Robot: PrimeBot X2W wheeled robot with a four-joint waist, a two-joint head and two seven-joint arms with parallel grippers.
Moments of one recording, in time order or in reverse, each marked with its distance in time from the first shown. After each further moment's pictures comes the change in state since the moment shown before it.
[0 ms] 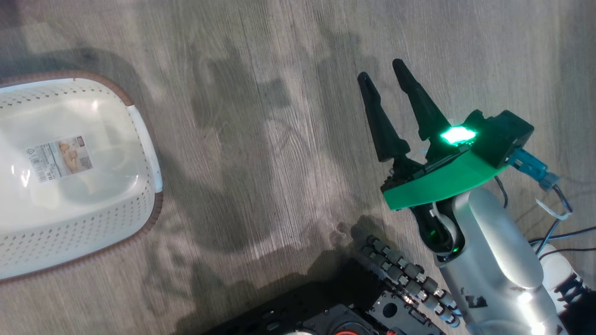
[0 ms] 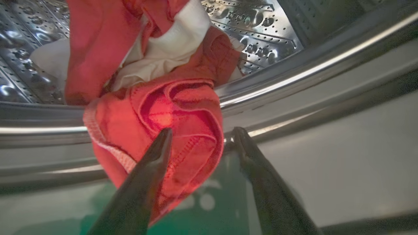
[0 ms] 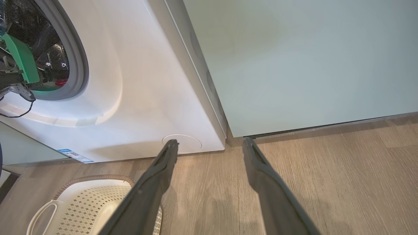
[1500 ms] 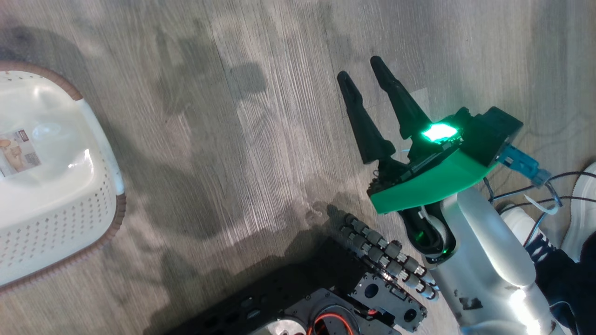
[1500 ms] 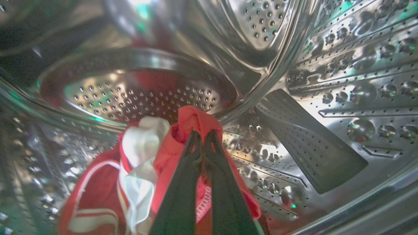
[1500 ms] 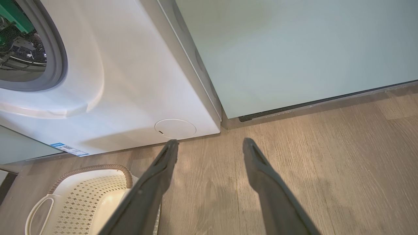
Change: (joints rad) left arm -0.416 0.031 -0.141 0.165 0.107 -0.009 -0.442; right arm -0.021 0.001 0.074 -0.033 0.079 0.000 0.000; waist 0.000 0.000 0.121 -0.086
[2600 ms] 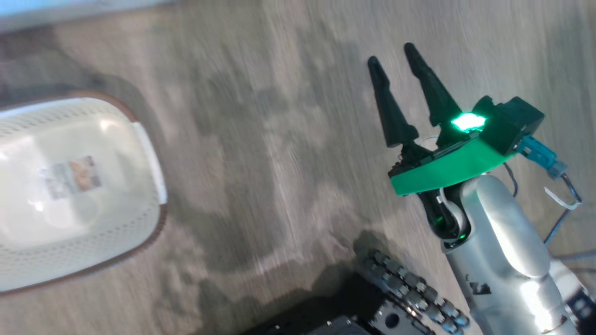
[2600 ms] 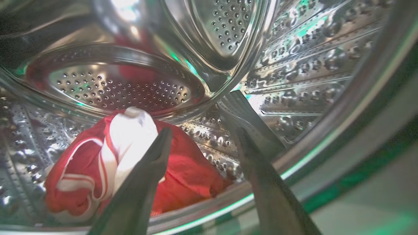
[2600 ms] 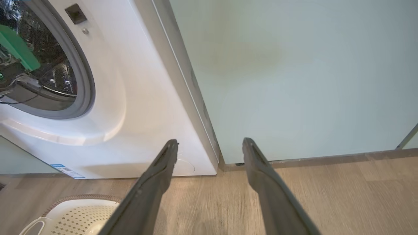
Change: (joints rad) left arm 0.170 -0.134 -0.104 0.232 -0.211 -0.009 -0.173; right arm -0.019 0.000 -0.098 0.050 -0.108 0.000 0.000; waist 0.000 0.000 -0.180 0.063
